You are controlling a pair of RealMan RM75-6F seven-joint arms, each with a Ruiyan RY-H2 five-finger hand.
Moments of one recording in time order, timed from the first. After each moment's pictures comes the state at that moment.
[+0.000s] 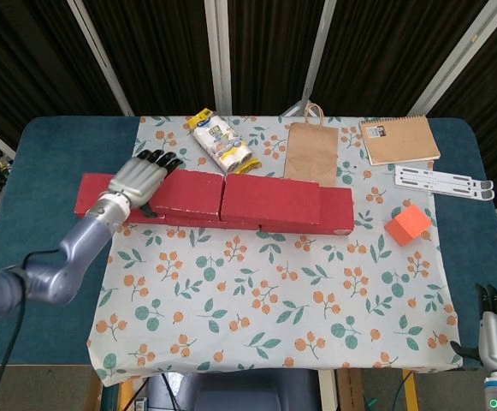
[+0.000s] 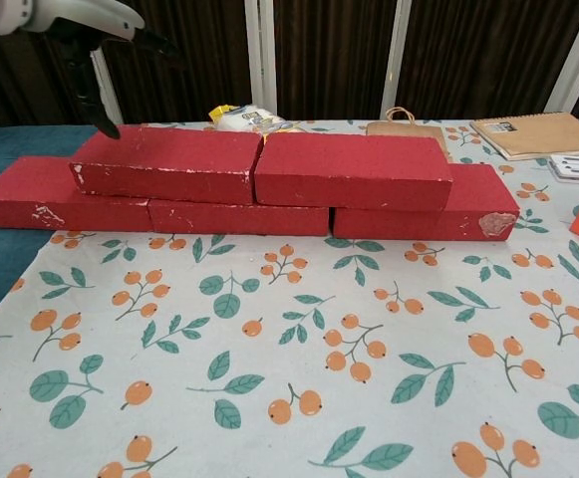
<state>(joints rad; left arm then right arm) -1.32 -1.06 0.13 -1.69 0.57 0.78 0.36 0.03 -1.09 0.05 -1.96 -1.00 1.45 -0.43</state>
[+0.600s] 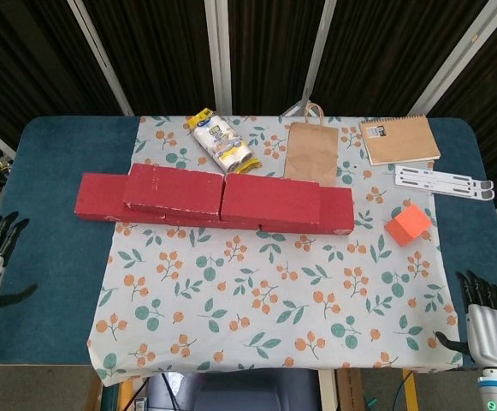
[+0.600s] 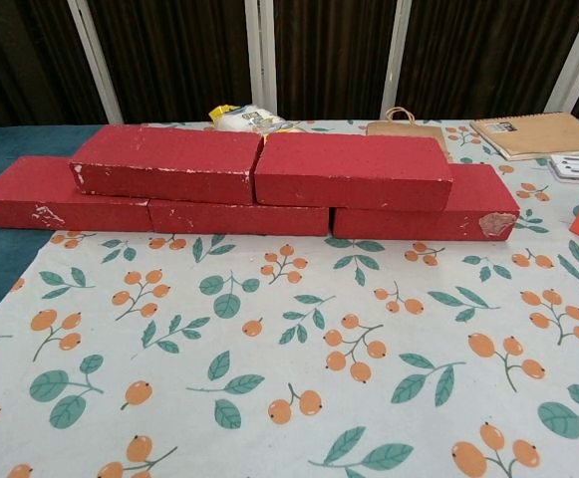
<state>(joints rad) -0.41 -1.01 0.34 -1.83 1.32 1.77 0.11 0.02 -1.08 0.02 -1.88 -1.27 1.46 -0.27</state>
